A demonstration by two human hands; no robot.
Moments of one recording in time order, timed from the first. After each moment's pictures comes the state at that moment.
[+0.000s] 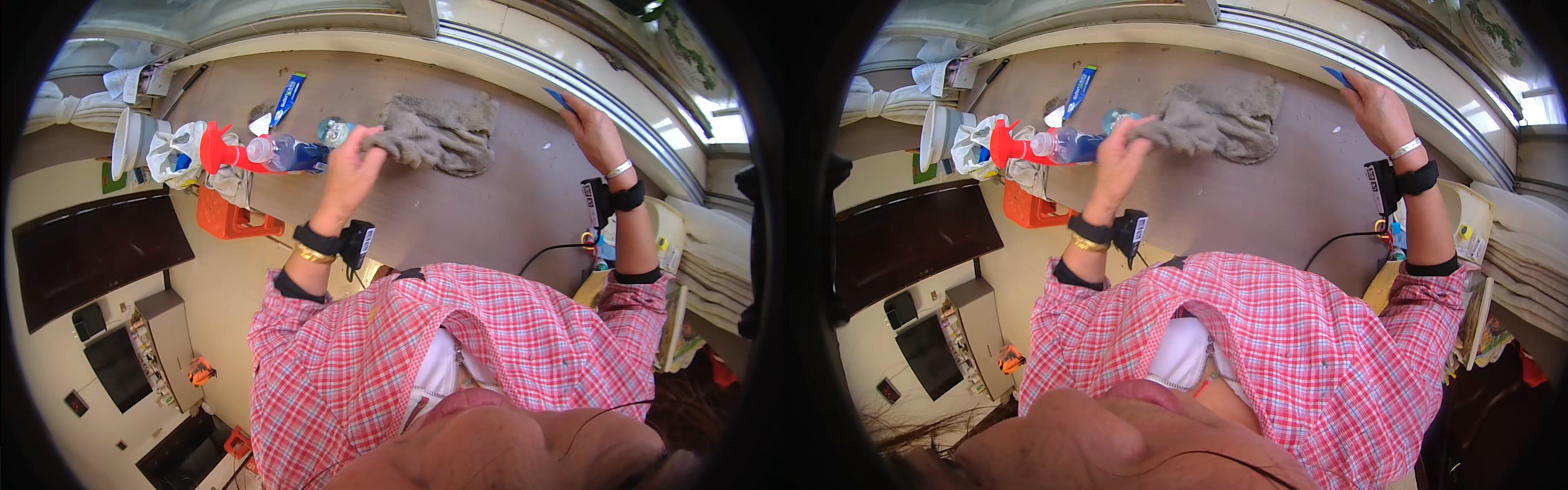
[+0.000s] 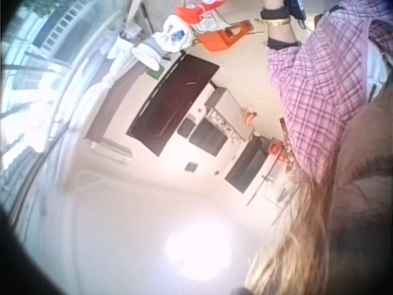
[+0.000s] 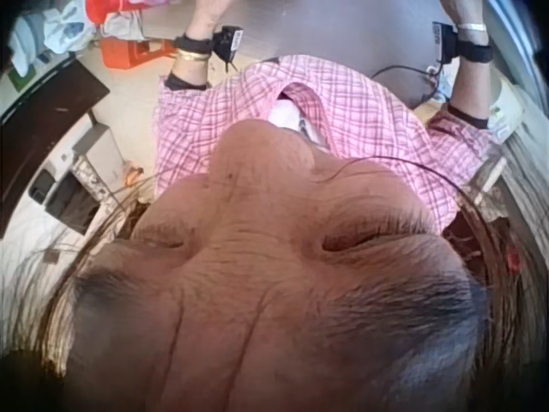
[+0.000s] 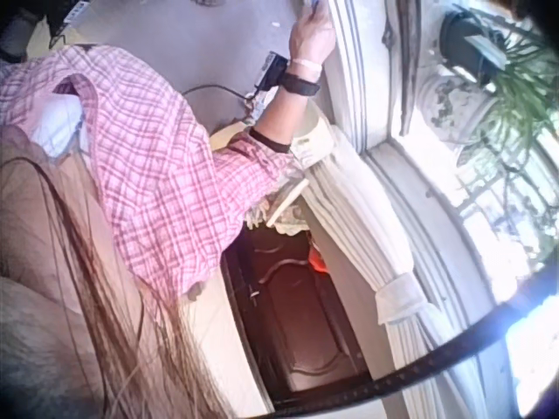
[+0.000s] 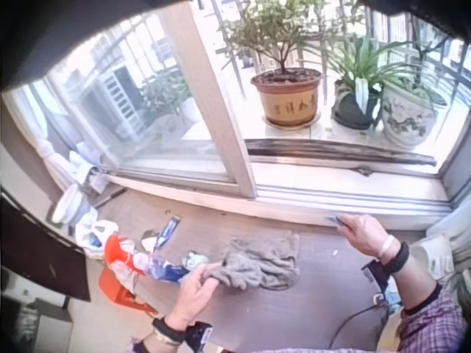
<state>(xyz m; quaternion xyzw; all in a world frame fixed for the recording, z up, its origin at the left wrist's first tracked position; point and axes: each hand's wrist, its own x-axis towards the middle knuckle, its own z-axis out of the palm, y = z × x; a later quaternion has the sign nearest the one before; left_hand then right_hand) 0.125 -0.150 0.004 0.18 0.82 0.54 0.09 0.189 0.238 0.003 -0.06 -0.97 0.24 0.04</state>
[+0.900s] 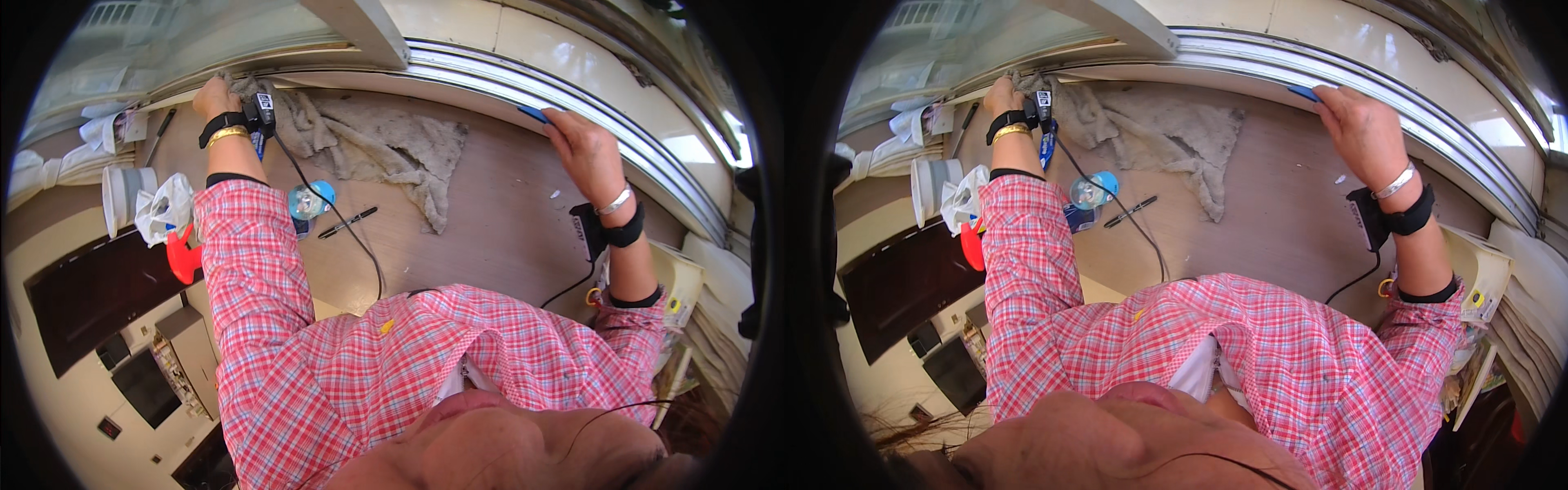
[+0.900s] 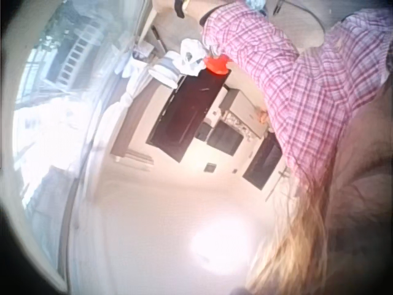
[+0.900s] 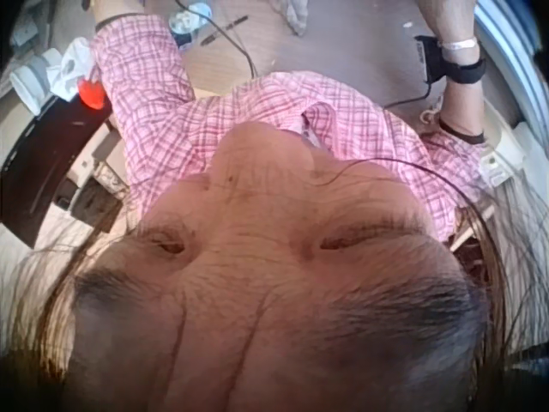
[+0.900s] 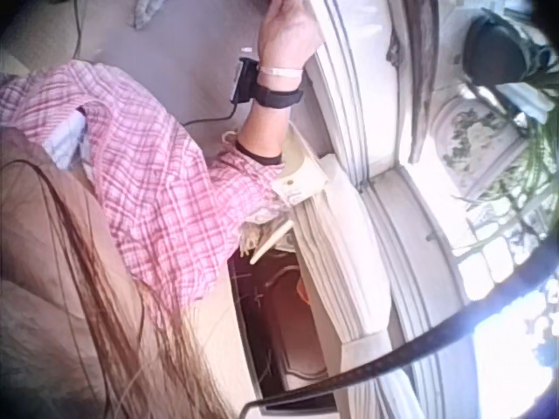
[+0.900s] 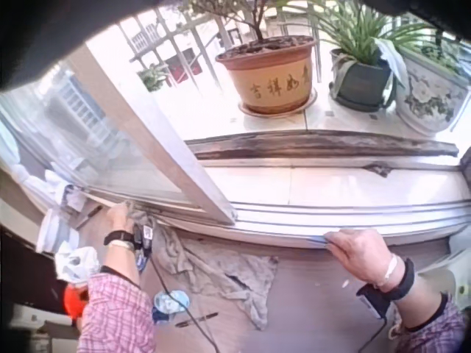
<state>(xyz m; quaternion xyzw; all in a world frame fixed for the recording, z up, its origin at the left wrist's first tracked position) -0.236 -0.183 -0.032 -0.35 0.71 0.59 -0.16 0.122 0.238 -0.036 0.02 -0.96 0.24 0.15</state>
